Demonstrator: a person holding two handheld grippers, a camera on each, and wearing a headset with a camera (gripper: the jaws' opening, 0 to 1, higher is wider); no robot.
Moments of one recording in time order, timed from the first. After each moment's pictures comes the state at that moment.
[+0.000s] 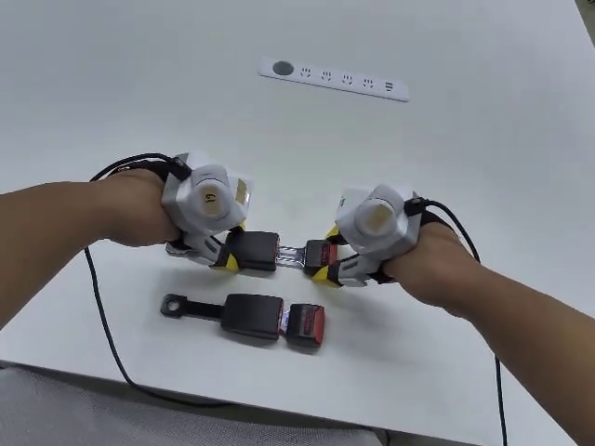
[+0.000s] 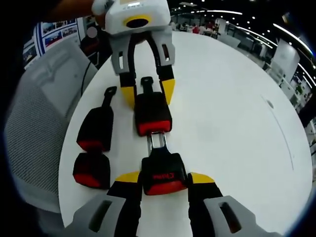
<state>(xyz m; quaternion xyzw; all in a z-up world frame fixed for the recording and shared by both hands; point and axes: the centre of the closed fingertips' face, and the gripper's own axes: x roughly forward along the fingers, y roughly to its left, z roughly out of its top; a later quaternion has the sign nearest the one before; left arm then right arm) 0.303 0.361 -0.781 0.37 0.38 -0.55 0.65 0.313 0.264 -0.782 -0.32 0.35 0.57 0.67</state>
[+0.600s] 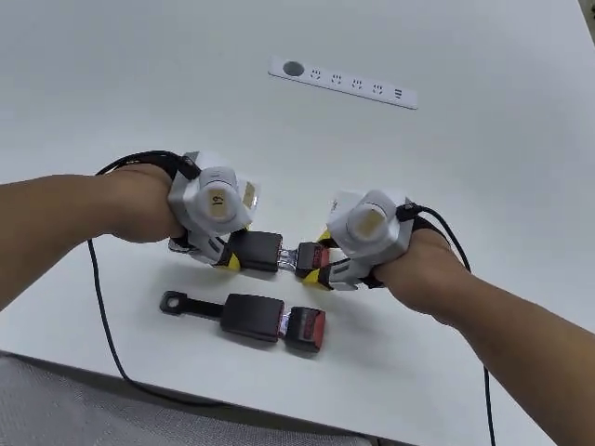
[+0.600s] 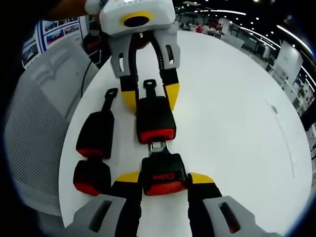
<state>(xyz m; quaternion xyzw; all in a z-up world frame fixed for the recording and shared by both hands) 0.303 0.361 -0.781 0.37 0.37 -0.56 0.65 0.311 0.278 -0.782 -0.33 0.34 0.58 0.66</state>
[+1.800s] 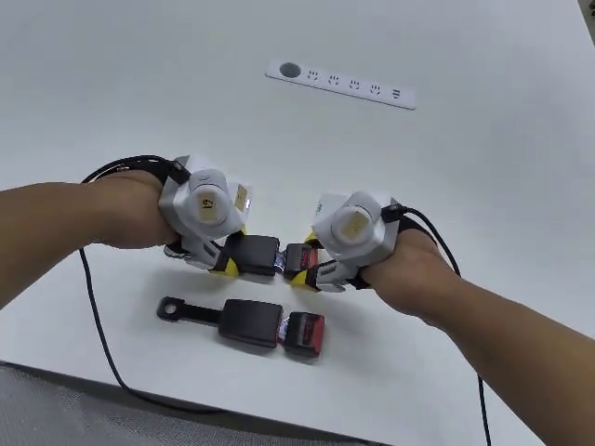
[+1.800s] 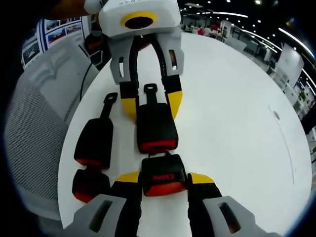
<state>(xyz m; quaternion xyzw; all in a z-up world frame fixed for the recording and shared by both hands) 0.303 0.360 -0.782 0.36 0.37 -0.56 0.65 0.313 0.292 -0.781 -0.33 0.34 0.59 0.66</state>
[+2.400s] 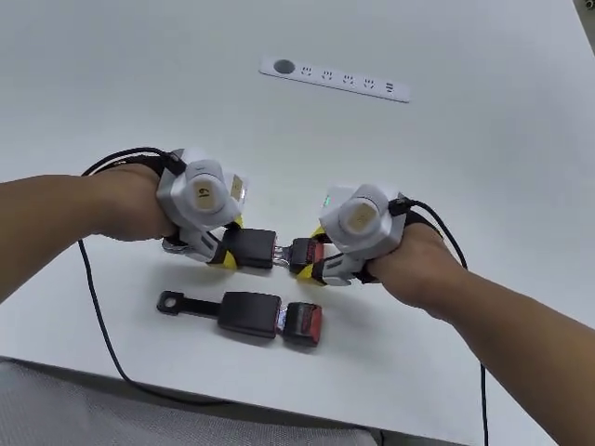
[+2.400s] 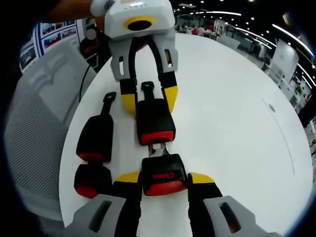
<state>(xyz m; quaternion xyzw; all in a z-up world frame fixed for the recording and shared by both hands) 0.305 0.362 -0.782 0.35 0.37 -0.56 0.65 0.311 0.278 -0.782 -0.31 0.34 0.58 0.67</state>
